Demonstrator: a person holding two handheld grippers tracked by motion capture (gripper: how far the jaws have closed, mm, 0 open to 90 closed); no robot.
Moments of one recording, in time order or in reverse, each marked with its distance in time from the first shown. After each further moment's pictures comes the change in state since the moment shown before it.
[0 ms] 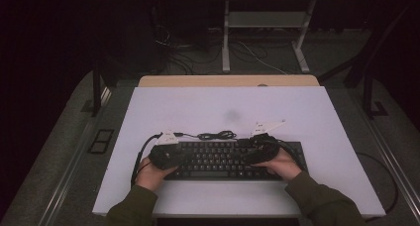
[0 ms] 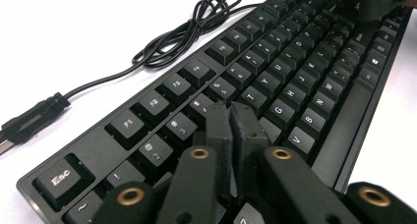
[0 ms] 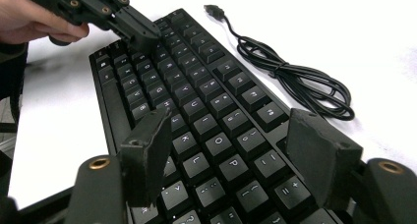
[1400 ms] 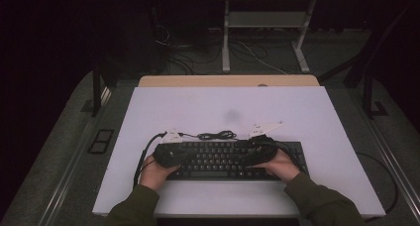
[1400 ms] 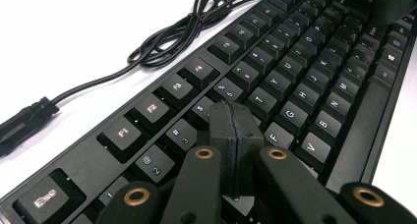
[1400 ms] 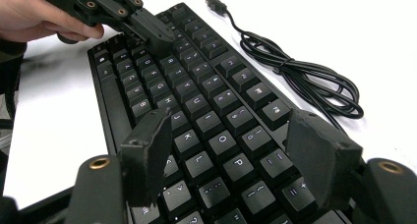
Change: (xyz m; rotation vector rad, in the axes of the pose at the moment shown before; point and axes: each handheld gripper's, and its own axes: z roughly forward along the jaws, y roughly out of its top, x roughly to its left) left arm 0.003 0.001 0.013 0.026 -0.004 0.007; right arm 0.003 -0.001 0.004 0.010 -0.005 -0.005
